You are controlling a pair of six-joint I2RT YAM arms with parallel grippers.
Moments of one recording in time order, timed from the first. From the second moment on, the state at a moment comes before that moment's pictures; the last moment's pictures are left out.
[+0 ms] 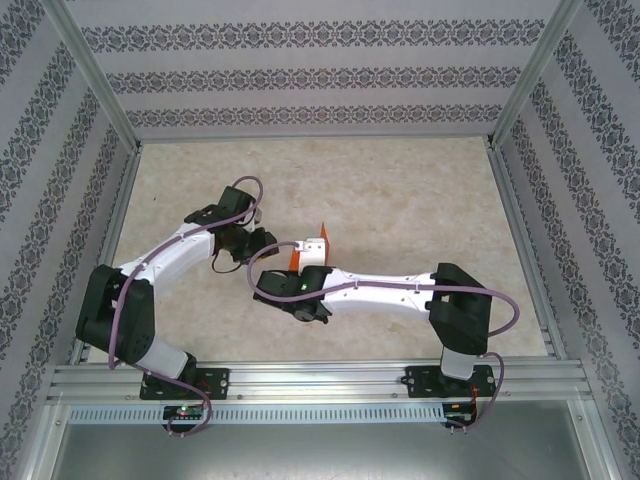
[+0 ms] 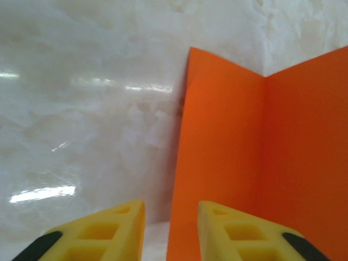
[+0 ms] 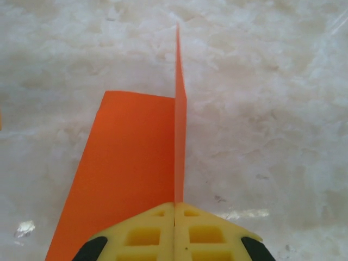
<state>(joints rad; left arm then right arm) -0.37 1.52 1.00 -0.61 0.40 -0.67 1.26 1.79 1.32 -0.90 0.80 1.16</state>
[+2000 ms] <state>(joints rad) -0.47 1.83 0.96 -0.42 0.66 -0.71 1.03 1.49 0.69 -0.04 0.19 0.95</state>
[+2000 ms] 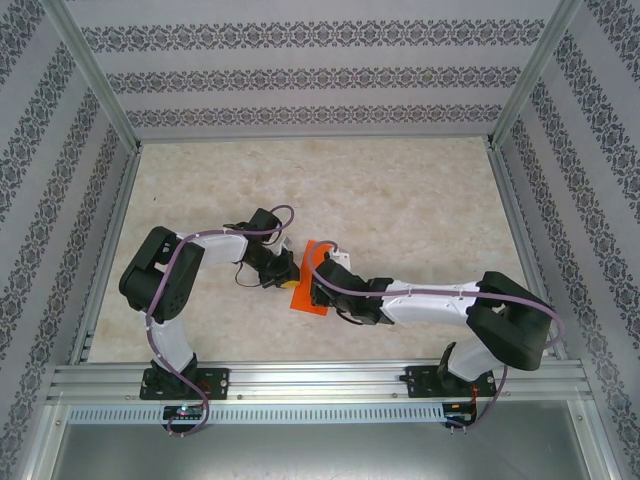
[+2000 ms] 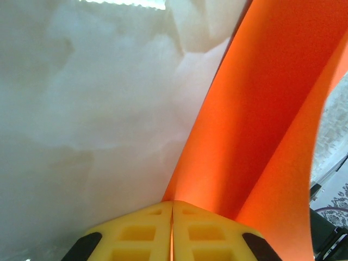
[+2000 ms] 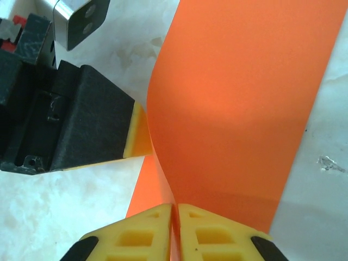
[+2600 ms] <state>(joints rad) -0.47 1.83 0.96 -0.43 0.66 -0.69 0.84 1.51 0.59 0.17 -0.13 0.90</state>
